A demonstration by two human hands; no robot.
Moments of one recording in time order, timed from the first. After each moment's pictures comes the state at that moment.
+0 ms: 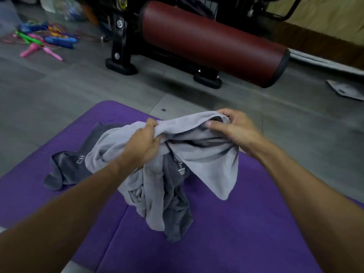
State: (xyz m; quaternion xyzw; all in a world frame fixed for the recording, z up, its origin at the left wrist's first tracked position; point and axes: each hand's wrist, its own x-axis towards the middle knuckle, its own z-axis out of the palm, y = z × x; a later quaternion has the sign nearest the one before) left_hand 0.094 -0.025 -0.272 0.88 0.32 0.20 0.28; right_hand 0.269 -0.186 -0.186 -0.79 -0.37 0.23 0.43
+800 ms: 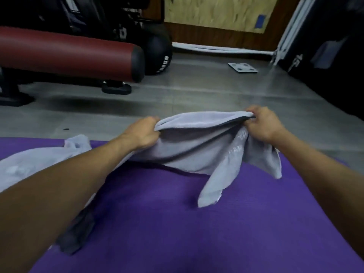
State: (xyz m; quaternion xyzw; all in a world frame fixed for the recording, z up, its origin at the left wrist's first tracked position) left_hand 0.305 -0.290 -0.186 0.97 0.11 0.04 0.21; right_hand 0.432 -0.580 -0.140 -0.95 -0.22 -0.05 0.22
